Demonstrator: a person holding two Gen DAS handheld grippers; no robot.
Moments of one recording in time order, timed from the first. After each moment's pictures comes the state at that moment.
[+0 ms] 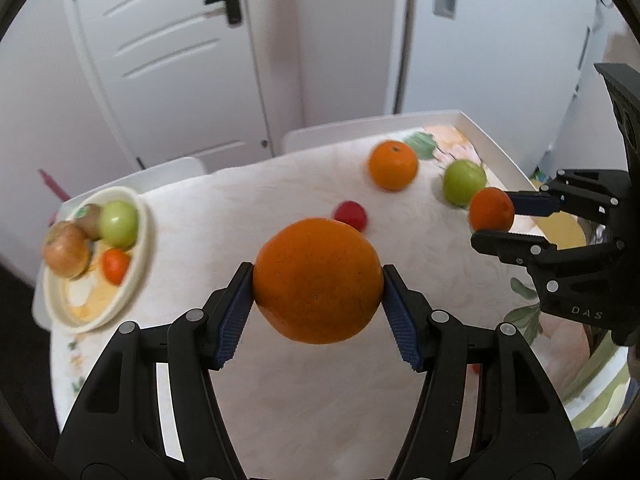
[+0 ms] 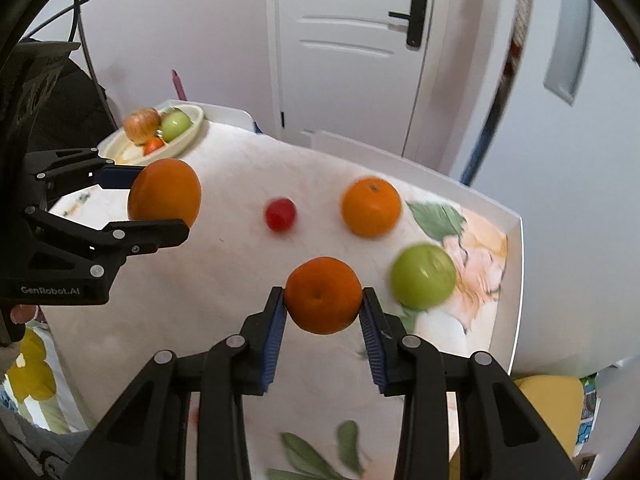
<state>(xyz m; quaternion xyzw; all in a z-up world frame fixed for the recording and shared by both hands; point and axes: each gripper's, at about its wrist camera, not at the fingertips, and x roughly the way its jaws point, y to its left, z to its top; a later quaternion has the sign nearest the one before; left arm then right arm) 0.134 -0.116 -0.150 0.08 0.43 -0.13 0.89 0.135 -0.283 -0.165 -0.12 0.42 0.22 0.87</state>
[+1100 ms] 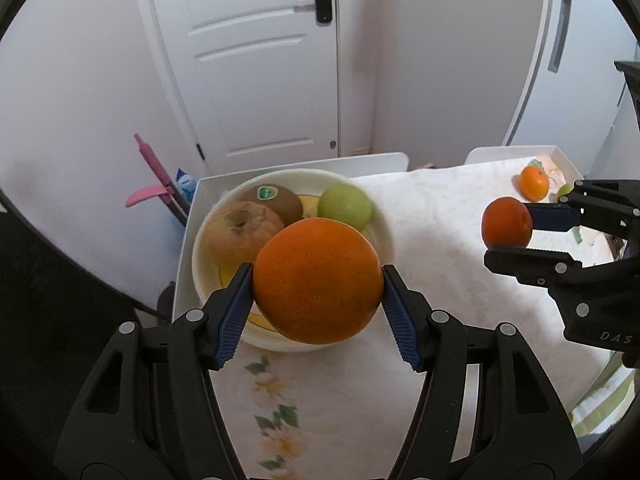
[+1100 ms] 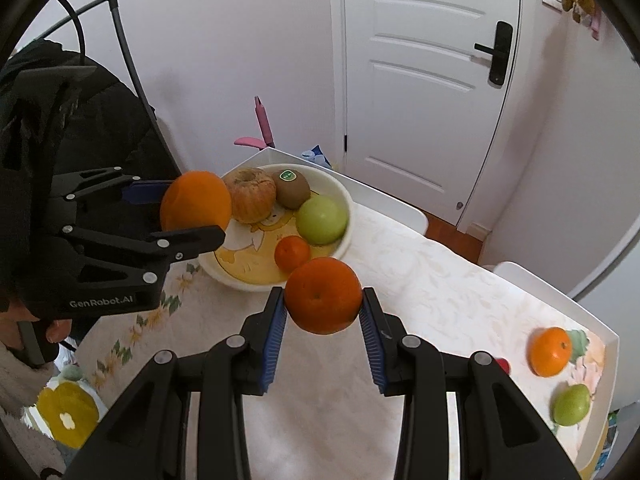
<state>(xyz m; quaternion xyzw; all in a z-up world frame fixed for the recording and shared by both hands) 0.176 0.118 -0.132 0.07 0.42 -0.08 0.90 0.166 -0.049 -0.122 -0.10 0.41 0.28 0.86</state>
